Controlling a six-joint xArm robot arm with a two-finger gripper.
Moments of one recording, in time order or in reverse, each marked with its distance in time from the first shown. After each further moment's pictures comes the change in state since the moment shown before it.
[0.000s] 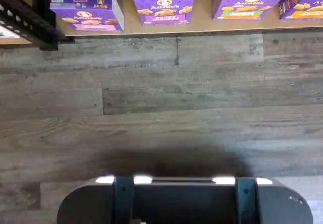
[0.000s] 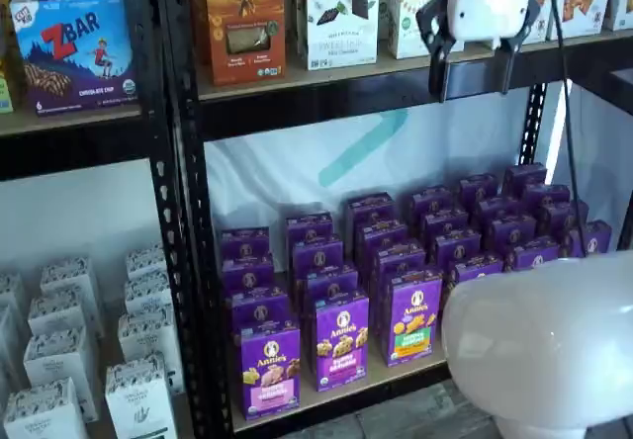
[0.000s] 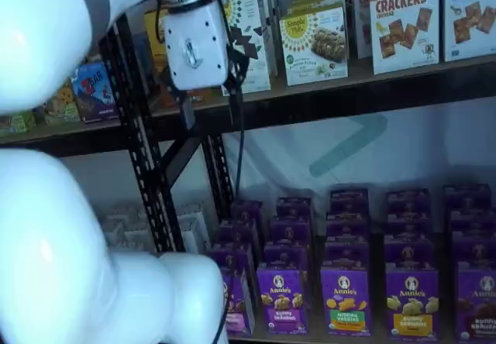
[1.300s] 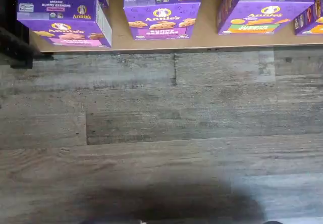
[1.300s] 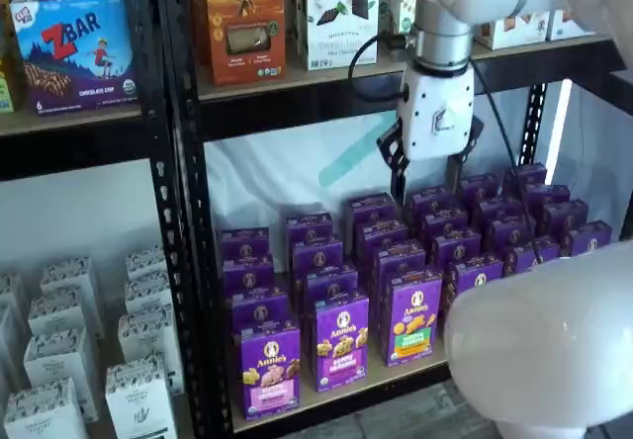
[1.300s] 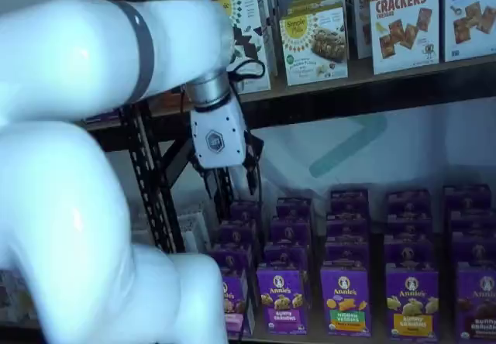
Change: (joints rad) arm 0.105 0.063 0.394 -0.051 -0.484 0.106
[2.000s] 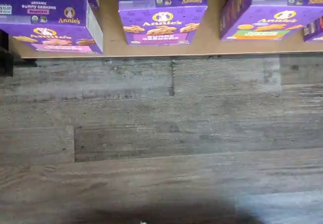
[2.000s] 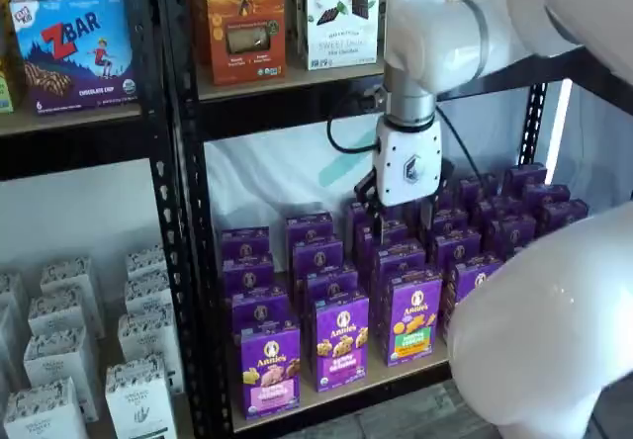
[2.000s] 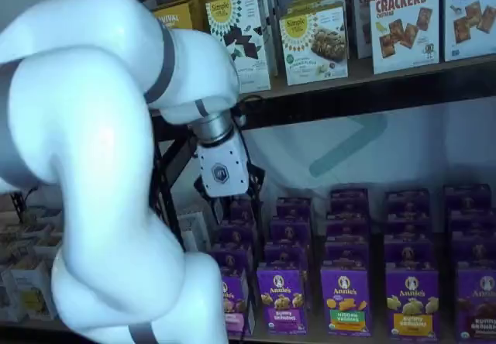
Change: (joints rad) arm 0.073 0.216 0.080 -0.060 -0.286 0.109
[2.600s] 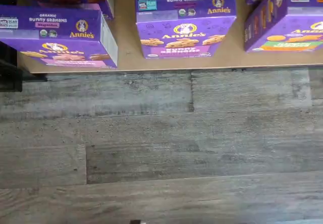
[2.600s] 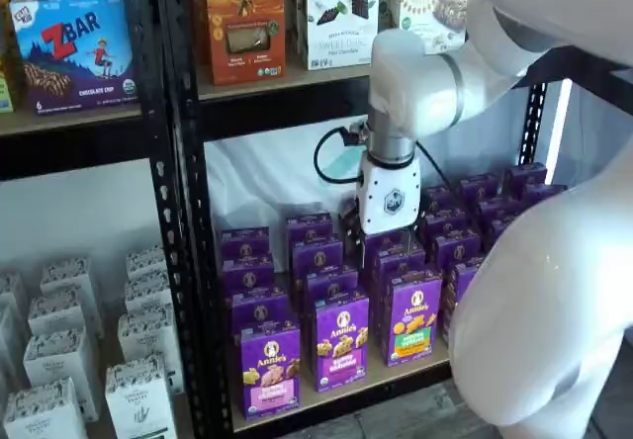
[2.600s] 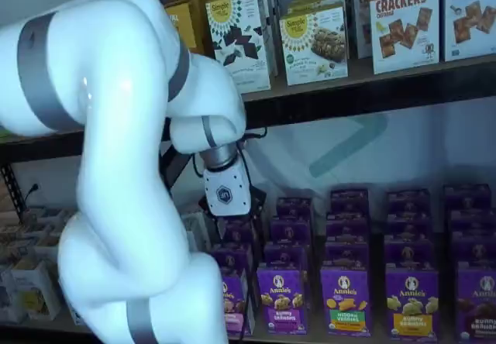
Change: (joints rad) arm 0.019 0.214 0.021 0.019 -0.261 0.018
